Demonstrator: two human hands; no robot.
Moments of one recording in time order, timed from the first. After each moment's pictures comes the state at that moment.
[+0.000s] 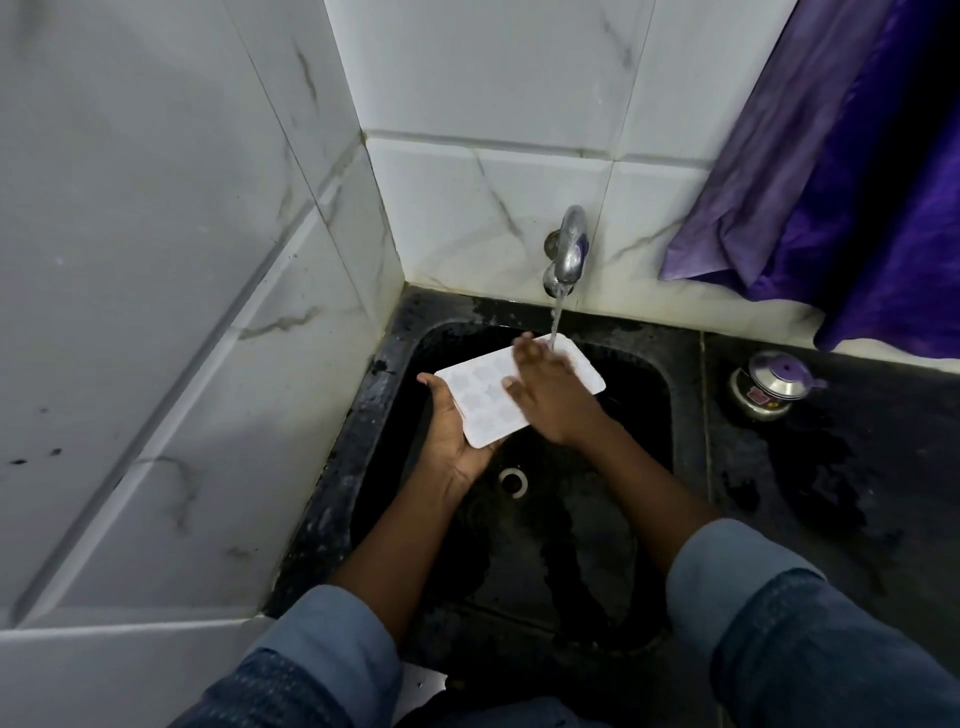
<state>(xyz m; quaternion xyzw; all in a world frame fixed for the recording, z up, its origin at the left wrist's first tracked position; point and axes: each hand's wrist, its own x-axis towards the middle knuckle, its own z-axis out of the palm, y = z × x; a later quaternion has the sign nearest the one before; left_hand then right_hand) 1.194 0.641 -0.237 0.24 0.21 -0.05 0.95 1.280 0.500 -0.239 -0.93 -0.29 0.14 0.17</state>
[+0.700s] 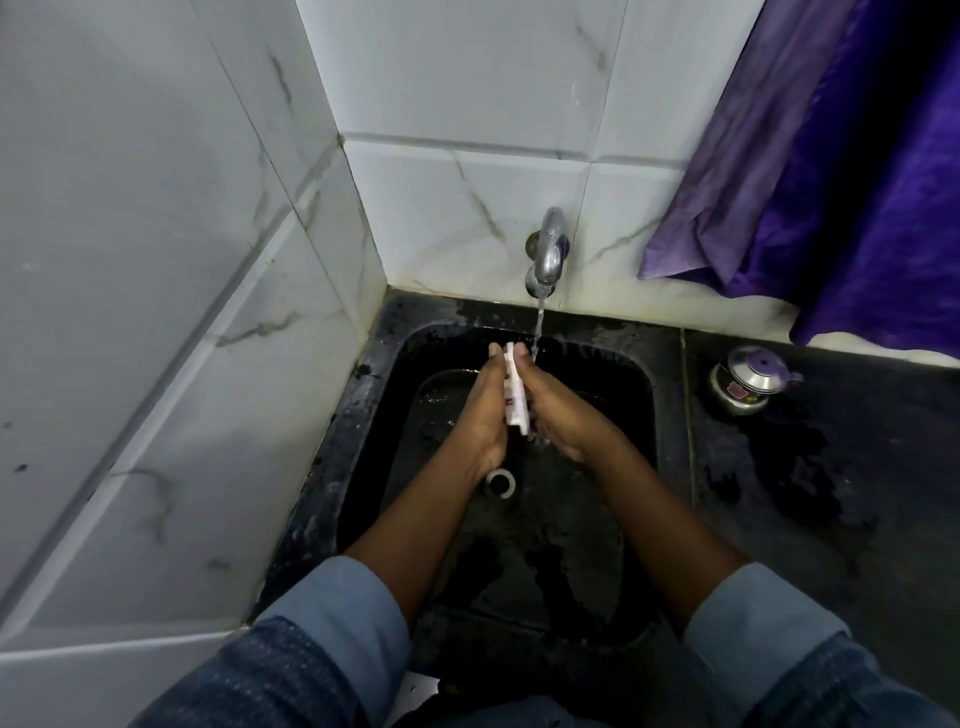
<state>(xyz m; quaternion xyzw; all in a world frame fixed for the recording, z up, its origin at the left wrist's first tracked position) 1.223 0.594 -0.215 0.50 0.27 -0.06 0.82 1.247 0.493 -0.198 -0.65 -0.02 0.34 0.68</state>
